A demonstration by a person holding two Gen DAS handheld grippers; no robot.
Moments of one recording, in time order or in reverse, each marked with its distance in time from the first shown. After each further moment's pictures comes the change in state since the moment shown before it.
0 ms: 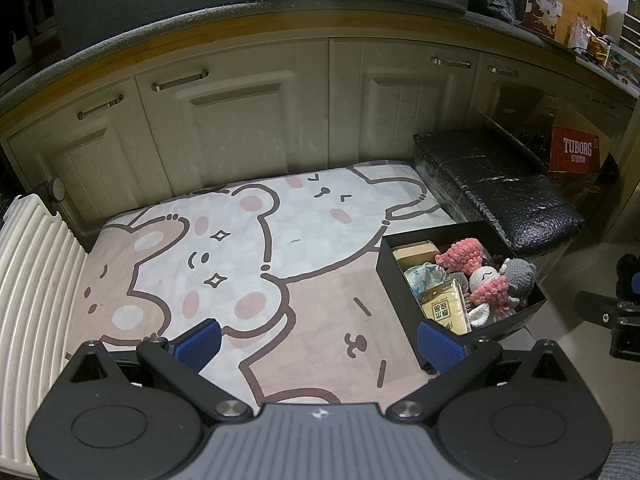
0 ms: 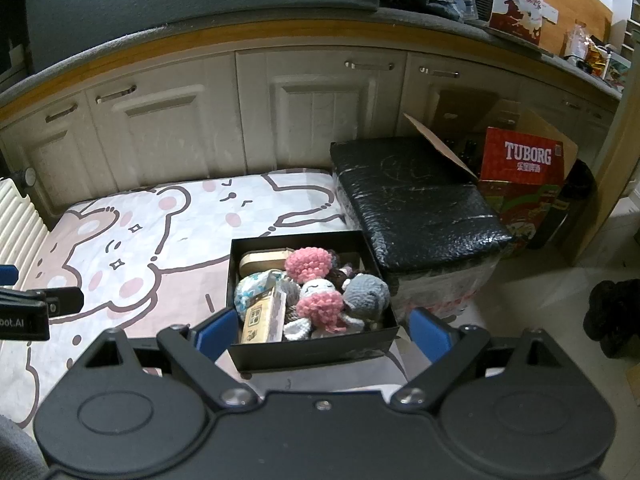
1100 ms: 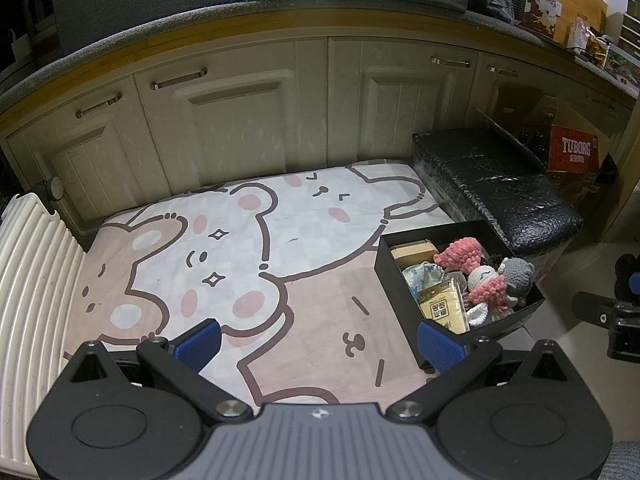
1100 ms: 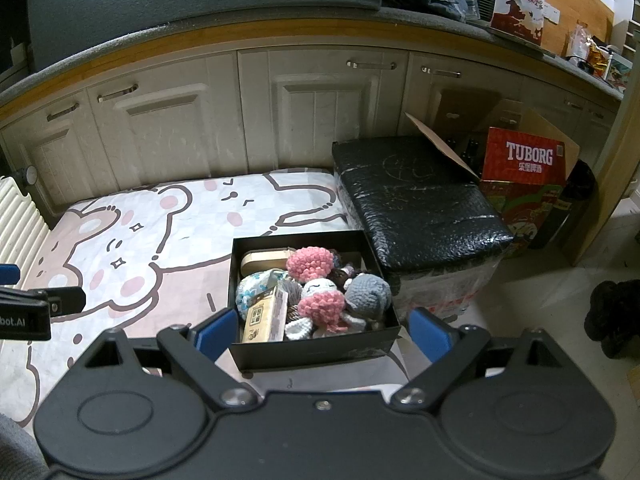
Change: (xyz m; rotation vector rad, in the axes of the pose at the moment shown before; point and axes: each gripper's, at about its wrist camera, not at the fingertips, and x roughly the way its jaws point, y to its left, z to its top) left arm 0.001 -0.003 -0.001 0.002 0.002 -0.003; right arm 0.000 0.000 0.000 0.001 0.000 -0.001
